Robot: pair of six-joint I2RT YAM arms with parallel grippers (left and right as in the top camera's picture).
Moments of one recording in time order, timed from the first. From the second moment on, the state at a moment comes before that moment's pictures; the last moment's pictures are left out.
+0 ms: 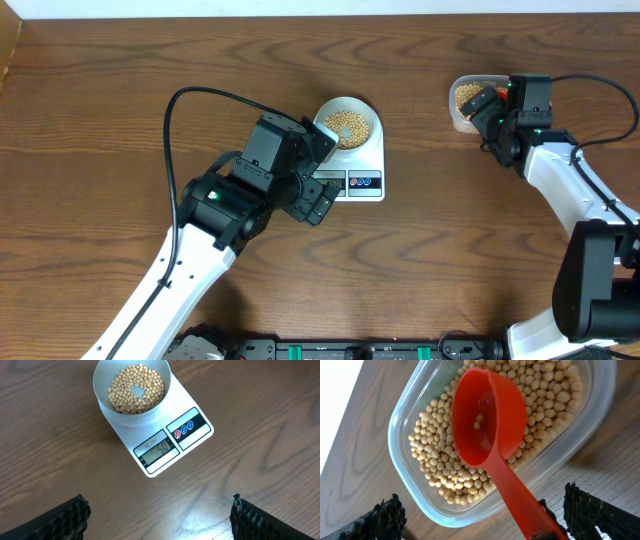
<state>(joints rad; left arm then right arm) -0.53 1.26 1.19 -0.89 0.08 0.12 0.00 1.73 1.07 -0.26 -0.03 0.88</state>
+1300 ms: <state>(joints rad) -0.53 1.26 1.19 -0.89 0.08 0.12 0.00 1.42 1.08 -0.65 0.10 0.09</state>
